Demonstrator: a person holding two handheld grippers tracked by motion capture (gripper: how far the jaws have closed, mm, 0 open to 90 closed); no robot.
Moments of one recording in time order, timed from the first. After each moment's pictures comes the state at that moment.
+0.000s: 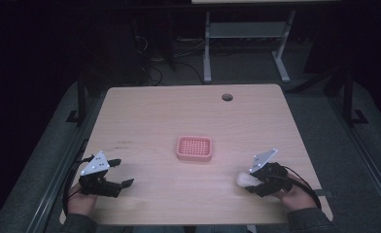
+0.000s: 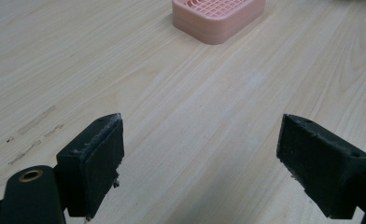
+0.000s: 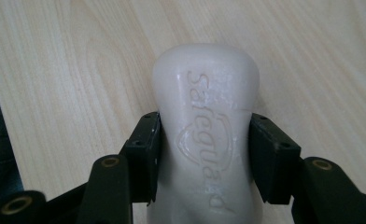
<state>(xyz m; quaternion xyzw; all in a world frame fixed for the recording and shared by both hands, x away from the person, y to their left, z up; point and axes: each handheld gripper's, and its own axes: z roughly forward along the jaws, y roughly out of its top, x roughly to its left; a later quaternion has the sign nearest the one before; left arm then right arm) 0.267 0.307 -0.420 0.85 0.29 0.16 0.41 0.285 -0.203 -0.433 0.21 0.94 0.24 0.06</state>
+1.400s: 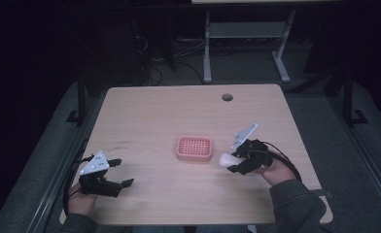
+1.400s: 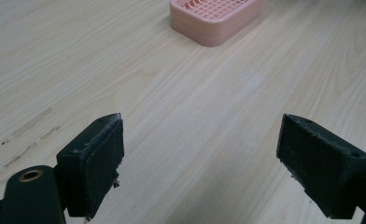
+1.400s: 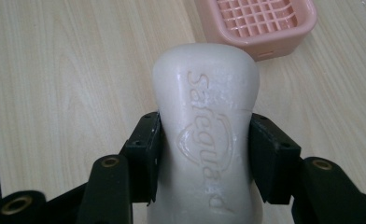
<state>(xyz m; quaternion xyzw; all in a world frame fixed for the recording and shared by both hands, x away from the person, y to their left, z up) 0.268 0.308 -0.420 0.85 0.29 0.15 0.42 0.338 -0.156 -0.396 0.17 0.95 0.27 0.05</state>
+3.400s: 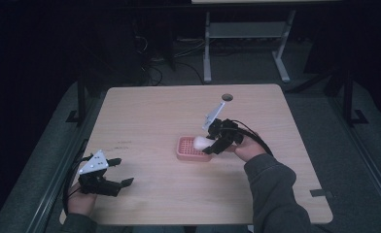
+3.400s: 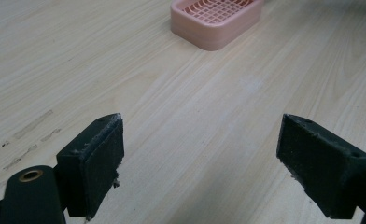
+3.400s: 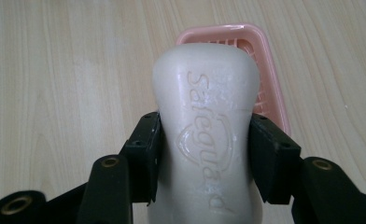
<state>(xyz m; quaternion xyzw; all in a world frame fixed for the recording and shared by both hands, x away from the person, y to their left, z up) 0.269 0.309 -0.419 0.84 0.29 0.15 0.42 0.395 -0.084 -0.373 0.12 0.95 0.27 0.04</state>
